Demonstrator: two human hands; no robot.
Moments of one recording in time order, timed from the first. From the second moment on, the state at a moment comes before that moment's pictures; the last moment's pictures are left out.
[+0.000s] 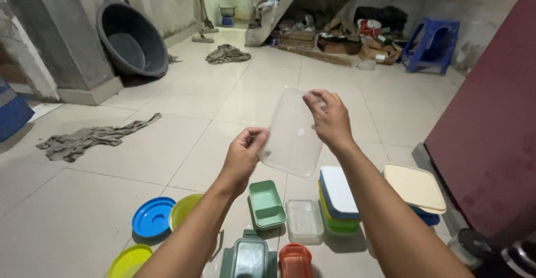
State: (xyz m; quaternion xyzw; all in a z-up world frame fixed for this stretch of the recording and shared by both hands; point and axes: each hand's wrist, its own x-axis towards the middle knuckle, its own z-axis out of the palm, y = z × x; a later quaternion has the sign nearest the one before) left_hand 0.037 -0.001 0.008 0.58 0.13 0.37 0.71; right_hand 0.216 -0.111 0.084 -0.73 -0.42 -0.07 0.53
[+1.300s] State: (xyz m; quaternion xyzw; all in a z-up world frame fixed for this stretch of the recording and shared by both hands) left_hand 0.010 0.004 0.014 0.54 0.16 0.07 0.82; right_hand 0.174 -0.147 0.101 -0.60 -0.67 -0.16 0.41
